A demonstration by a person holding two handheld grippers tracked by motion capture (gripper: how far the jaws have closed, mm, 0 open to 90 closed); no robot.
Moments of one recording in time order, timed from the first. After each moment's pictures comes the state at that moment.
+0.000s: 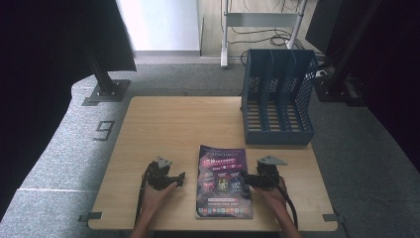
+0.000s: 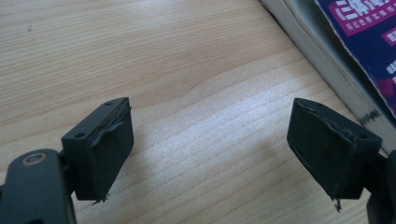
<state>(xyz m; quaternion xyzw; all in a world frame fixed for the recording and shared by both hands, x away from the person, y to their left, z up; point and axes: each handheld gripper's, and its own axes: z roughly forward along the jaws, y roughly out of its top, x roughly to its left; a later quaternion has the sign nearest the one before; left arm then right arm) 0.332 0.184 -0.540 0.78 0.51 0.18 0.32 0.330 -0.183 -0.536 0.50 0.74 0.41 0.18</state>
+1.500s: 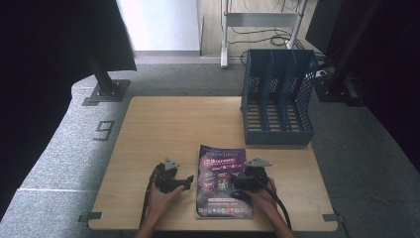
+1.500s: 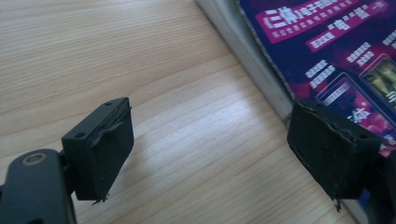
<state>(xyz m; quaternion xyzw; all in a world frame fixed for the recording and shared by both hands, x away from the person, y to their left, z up) 0.322 0.155 -0.530 0.79 0.48 0.15 0.35 0.331 -0.152 -0.552 0.48 0.77 0.38 0.17</state>
